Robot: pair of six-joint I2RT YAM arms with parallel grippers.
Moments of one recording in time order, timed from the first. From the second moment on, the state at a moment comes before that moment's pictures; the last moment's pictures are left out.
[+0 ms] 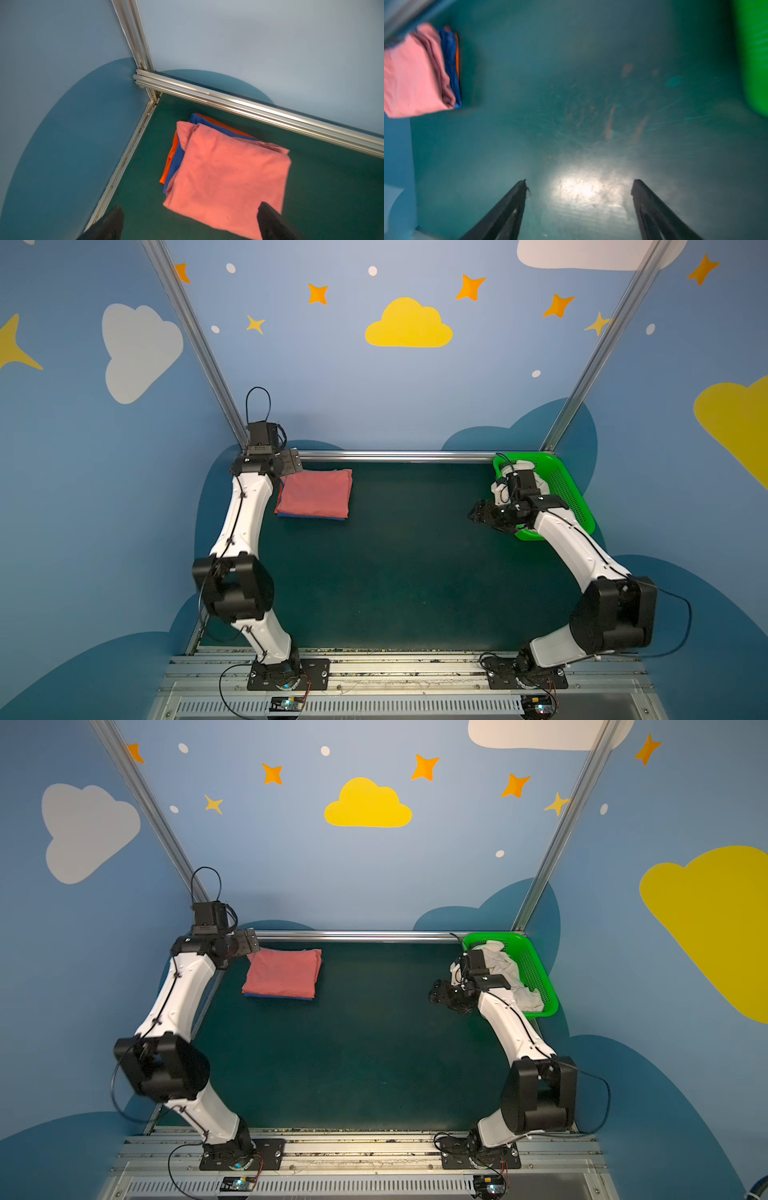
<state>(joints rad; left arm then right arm) 0.09 1.61 1.66 -0.64 -0.18 -0.21 0.14 1.46 1.27 -0.79 -0.22 0.34</state>
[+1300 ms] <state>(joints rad) -0.05 1.31 0.41 0.35 -0.14 -0.14 0.06 1.51 0.40 0.65 0.03 0.00</state>
